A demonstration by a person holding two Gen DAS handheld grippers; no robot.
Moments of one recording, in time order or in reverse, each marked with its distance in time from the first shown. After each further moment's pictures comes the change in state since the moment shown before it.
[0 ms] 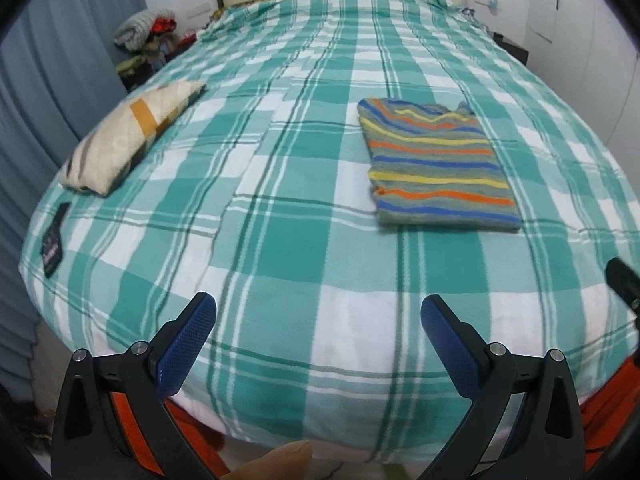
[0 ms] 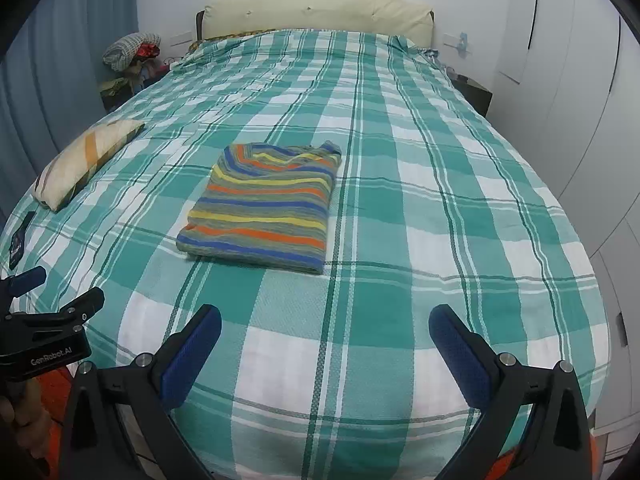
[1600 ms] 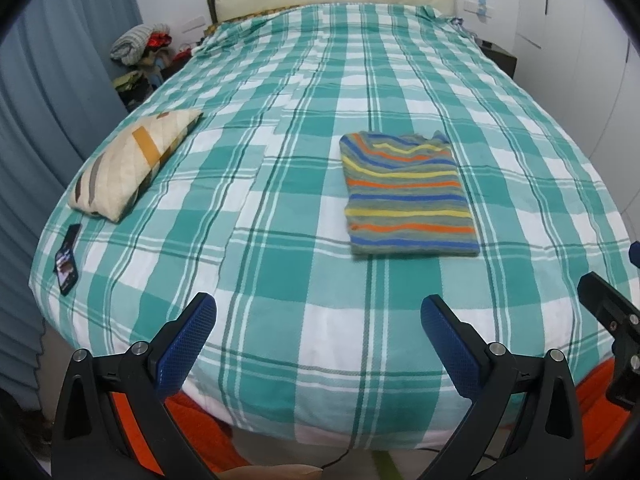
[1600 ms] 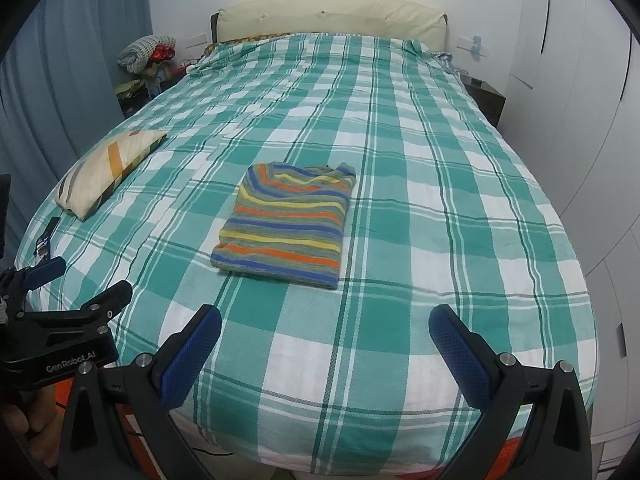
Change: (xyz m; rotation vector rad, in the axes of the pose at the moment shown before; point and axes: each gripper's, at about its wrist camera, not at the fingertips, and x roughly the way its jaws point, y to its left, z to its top) left arm -0.064 -0.018 0.031 0.026 -0.030 0.003; right arm -0.054 -0.001 0.037 -0.016 0.017 0.061
